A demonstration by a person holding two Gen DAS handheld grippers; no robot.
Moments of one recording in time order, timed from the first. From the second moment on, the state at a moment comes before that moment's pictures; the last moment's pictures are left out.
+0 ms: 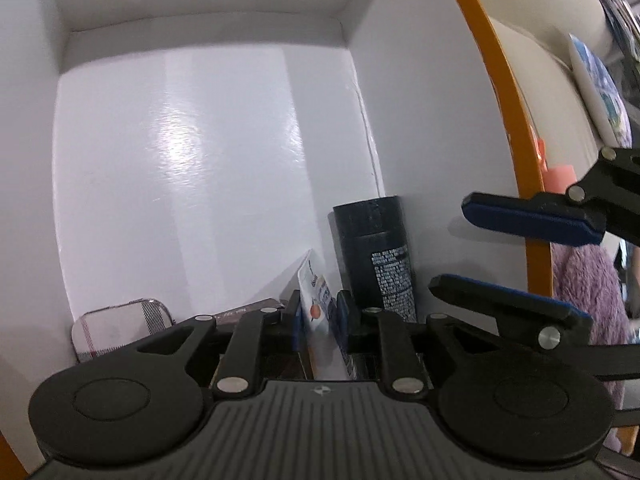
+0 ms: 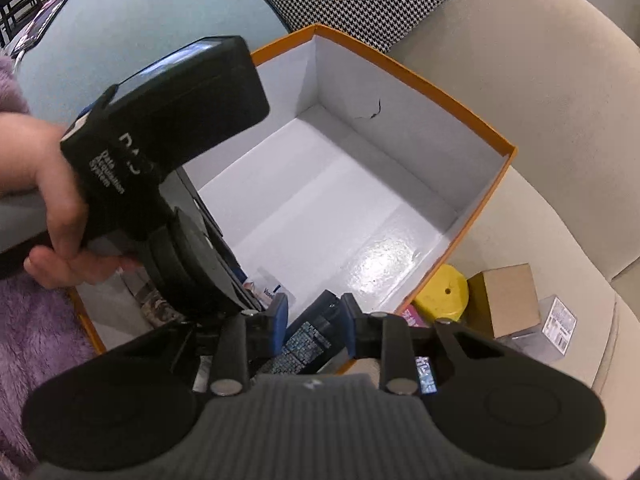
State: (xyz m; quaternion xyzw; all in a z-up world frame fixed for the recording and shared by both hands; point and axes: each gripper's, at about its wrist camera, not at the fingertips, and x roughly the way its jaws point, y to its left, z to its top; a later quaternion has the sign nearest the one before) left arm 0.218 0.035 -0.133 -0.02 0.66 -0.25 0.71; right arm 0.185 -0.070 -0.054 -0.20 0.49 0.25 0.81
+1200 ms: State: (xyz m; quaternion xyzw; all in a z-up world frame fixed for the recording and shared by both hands) left arm 0.141 -0.081 -0.023 0.13 0.45 -0.33 0.82; right arm 0.106 -0.257 -0.060 0.06 0.45 0.01 0.89
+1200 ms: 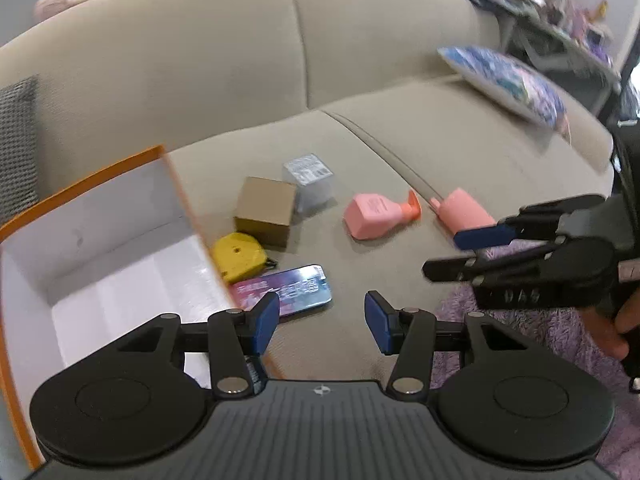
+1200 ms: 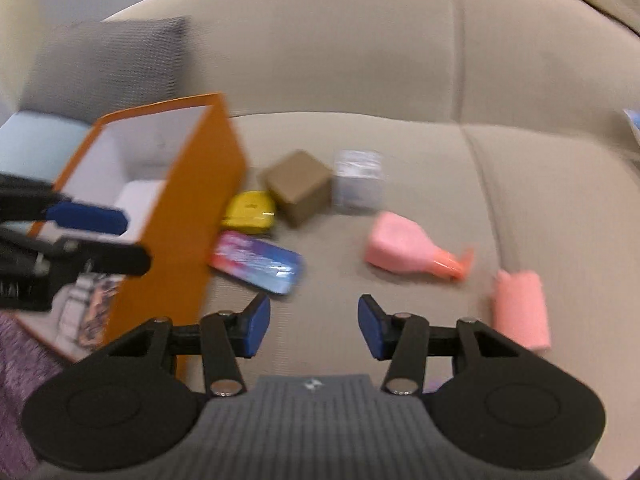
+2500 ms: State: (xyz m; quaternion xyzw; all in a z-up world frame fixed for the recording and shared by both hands) left arm 0.198 -0.297 -0.135 0.51 0.44 -0.46 0.58; right arm 0.172 -0.429 -0.140 0.15 0.56 -0.06 0.81
